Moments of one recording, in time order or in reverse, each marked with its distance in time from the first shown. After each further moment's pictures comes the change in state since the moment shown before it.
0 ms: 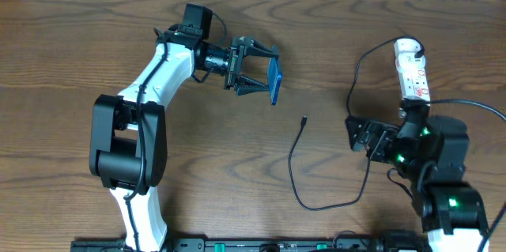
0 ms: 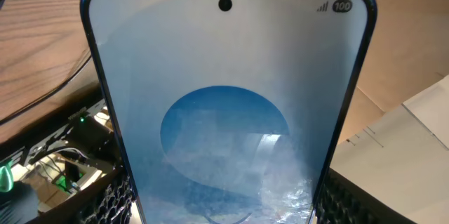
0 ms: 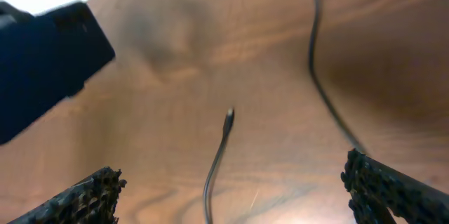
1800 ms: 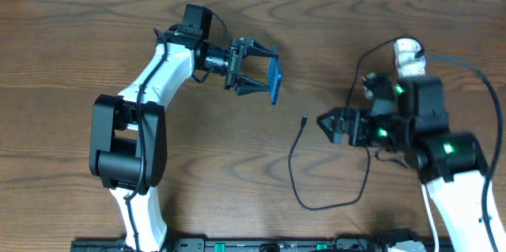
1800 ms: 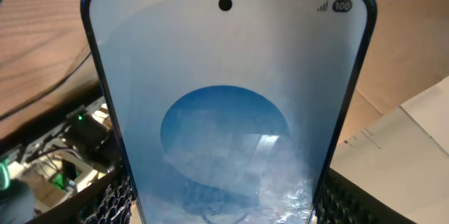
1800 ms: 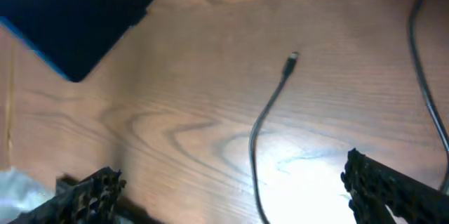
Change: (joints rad) left arm 0.000 0.000 0.000 0.000 0.000 -0.015; right arm 0.209 0.339 0.393 -0.311 -0.047 -0.079
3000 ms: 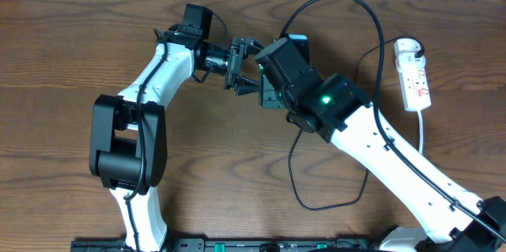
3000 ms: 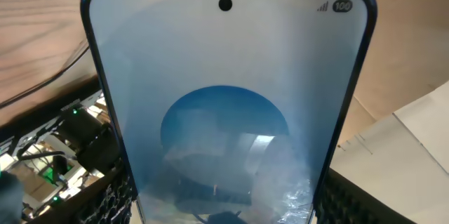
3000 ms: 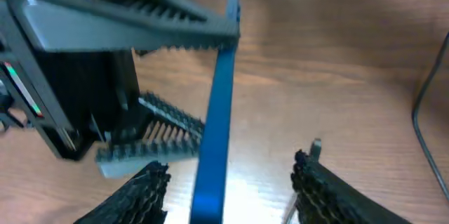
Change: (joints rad) left arm 0.000 0.000 0.000 0.000 0.000 -0.051; right arm 0.529 0.472 0.416 0.087 0.681 0.350
